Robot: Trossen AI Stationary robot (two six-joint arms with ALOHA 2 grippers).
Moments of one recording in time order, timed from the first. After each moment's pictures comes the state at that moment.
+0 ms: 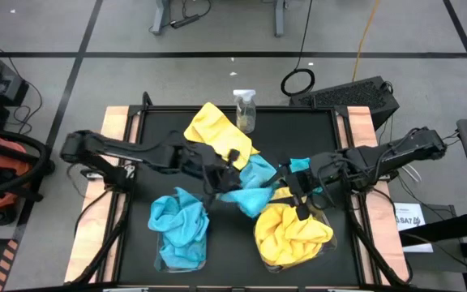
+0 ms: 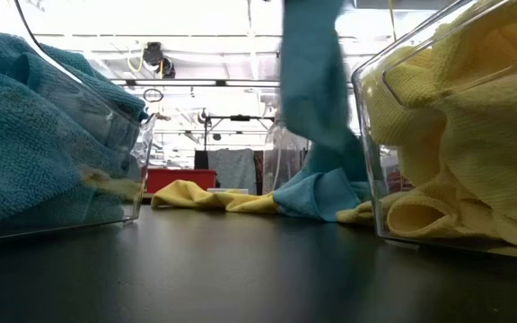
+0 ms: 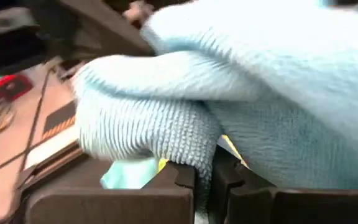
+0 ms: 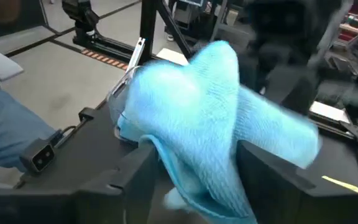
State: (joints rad) left arm -0.09 1.53 1.24 -0.07 0.19 0.48; right arm 0.29 1.18 1.10 -0.28 0.03 -0.16
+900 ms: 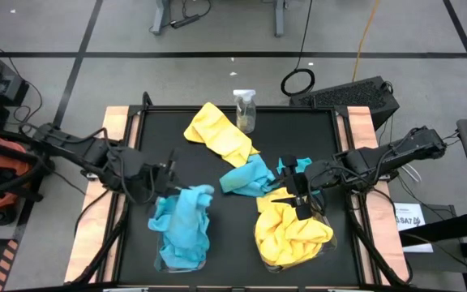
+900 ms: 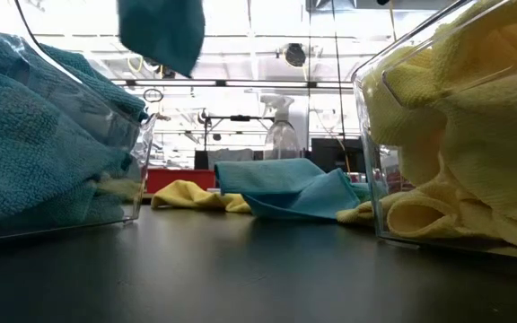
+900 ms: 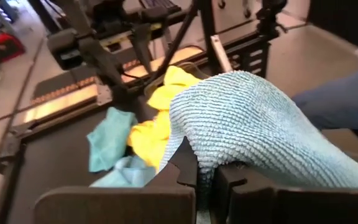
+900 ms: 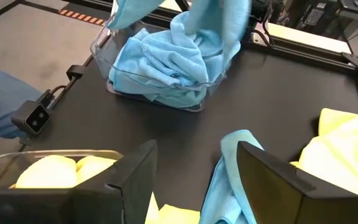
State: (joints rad) left arm -0.37 1.08 1.24 -0.56 -0.07 0.20; right arm 0.32 1.18 1.10 -0.49 0.13 -0.02
